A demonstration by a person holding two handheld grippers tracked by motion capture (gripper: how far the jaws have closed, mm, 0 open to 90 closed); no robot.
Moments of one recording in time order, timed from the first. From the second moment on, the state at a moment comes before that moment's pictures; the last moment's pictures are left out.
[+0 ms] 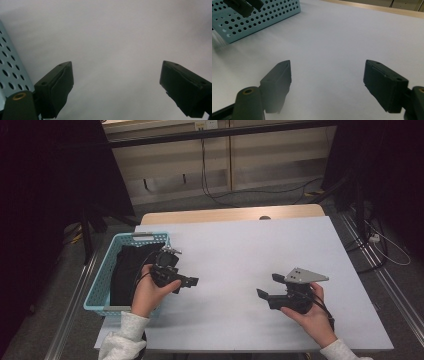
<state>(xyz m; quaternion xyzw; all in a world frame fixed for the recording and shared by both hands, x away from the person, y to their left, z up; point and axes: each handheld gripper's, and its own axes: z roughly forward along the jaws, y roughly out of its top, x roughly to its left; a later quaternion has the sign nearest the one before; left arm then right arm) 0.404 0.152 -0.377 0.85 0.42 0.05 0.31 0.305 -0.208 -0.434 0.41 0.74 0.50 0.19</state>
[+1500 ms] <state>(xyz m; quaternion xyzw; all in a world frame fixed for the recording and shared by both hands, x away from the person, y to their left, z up) 0.382 0.147 -0.416 0.86 0.41 0.03 0.30 0.285 -0.247 -0.442 0.43 0.74 0.48 0.20</state>
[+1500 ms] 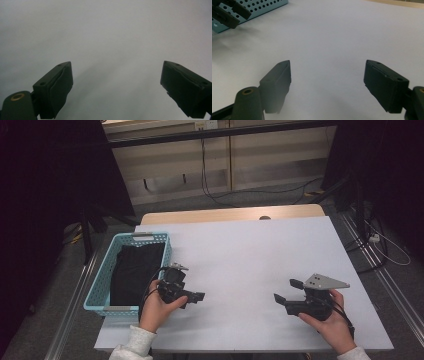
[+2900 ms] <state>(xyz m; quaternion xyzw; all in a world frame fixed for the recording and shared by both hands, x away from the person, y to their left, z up) 0.371 0.159 -0.422 0.86 0.41 0.03 0.32 0.274 -0.272 -0.452 0.43 0.75 0.46 0.20</state>
